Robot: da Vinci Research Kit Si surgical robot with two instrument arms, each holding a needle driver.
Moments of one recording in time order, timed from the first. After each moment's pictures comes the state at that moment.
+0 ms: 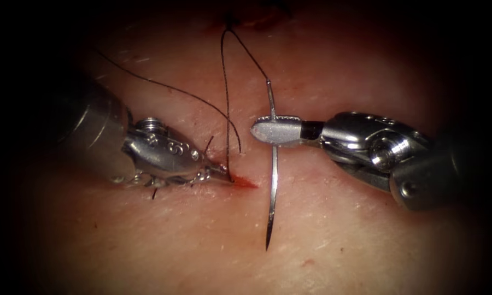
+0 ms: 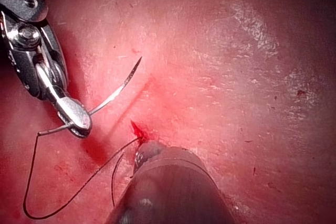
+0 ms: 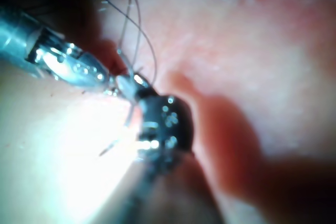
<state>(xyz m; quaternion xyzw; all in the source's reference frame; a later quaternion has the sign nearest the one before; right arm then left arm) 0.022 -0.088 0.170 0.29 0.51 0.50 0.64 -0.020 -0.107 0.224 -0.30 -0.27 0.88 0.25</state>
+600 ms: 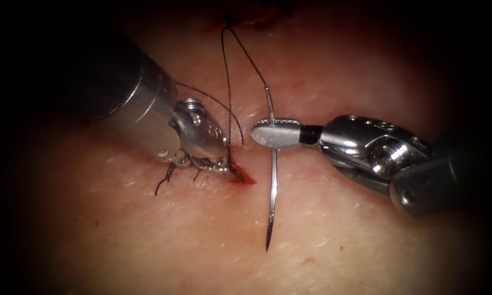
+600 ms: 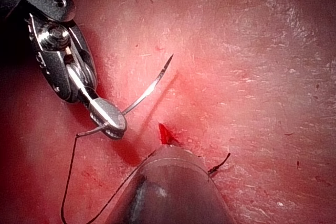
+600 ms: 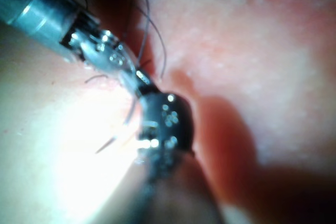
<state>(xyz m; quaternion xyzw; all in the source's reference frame) 0.022 -0.088 0.170 0.28 0.51 0.48 0.65 -0.021 -0.104 0.227 -0.22 -0.43 0.86 0.13</state>
